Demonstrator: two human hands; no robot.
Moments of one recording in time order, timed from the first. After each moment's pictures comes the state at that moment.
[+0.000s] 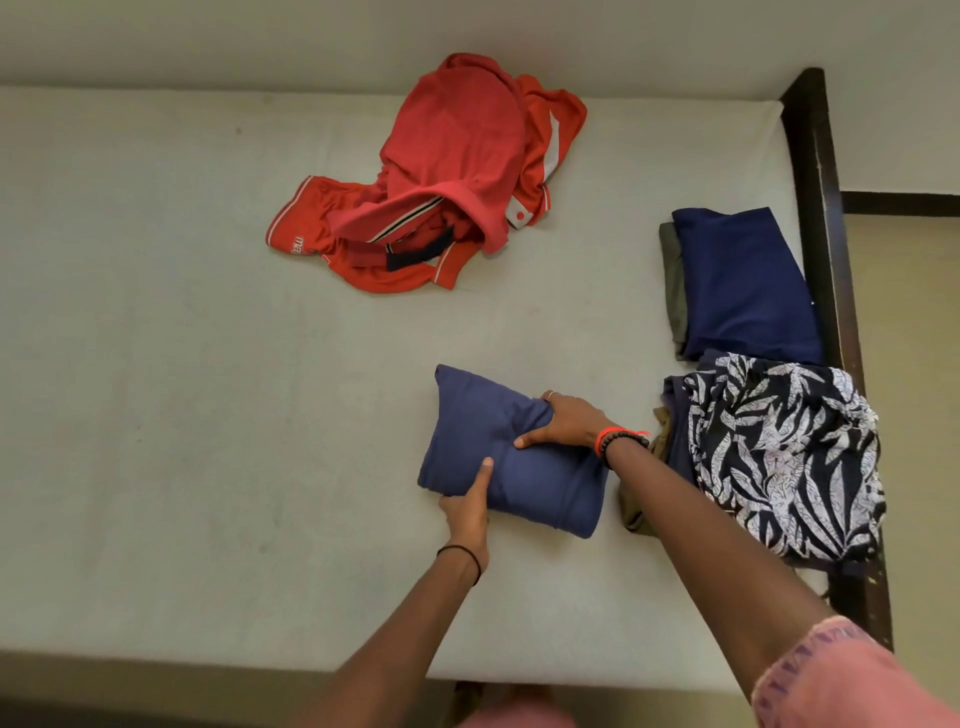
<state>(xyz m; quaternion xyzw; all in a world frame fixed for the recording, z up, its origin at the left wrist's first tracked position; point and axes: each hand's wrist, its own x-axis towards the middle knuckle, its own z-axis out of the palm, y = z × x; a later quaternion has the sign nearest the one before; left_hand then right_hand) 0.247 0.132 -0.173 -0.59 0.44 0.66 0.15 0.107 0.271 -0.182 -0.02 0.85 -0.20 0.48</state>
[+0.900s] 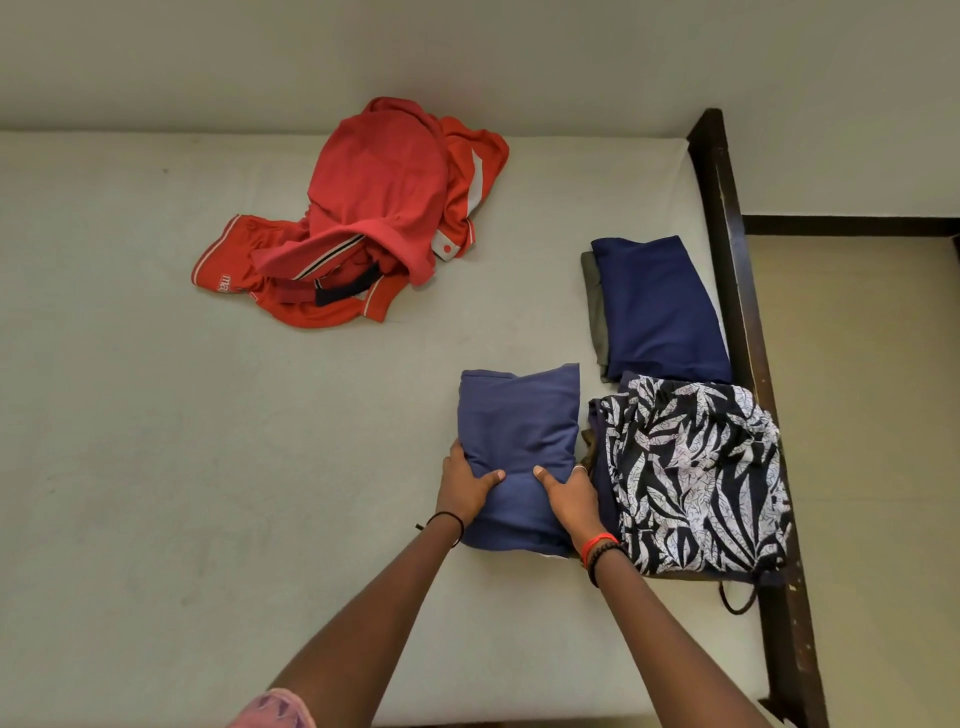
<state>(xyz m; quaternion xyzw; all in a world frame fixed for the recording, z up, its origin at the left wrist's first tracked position) 0.179 0.192 -0.190 -0.29 0.76 0.51 0.28 0.178 0.345 -0.179 0.35 0.78 -0.42 0.29</state>
